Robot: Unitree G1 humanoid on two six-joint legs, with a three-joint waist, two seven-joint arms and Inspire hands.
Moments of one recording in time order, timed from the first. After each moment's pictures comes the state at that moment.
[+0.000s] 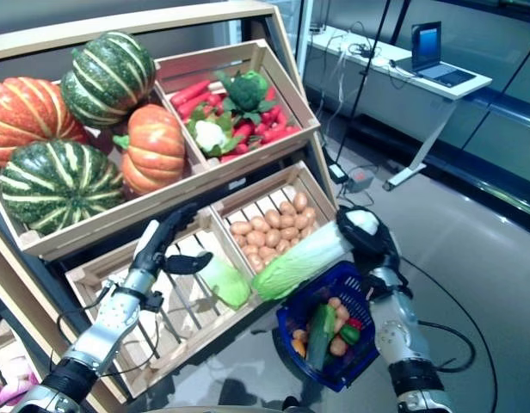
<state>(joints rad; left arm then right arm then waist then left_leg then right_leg) -0.10 0.51 -0.30 0.37 -0.11 -0.25 0.15 -0.11 -0.48 -0.03 0.41 1.03 -0.16 0.09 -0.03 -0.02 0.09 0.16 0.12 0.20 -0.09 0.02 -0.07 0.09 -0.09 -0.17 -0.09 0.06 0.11</state>
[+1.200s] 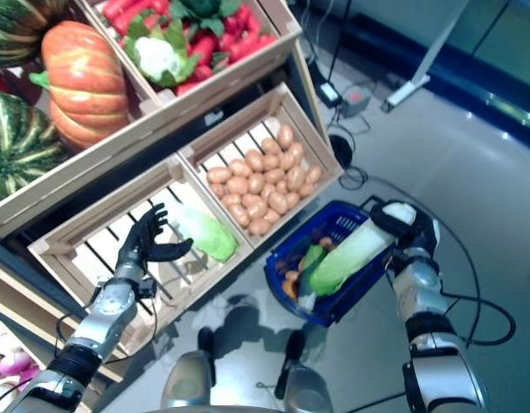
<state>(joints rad) -0.28 0.48 -0.31 0.46 -0.39 -0.16 0.29 -0.55 -0.60 0.07 0.96 0.79 -0.20 -0.13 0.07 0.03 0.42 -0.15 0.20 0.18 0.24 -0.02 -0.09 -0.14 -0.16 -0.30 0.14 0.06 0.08</state>
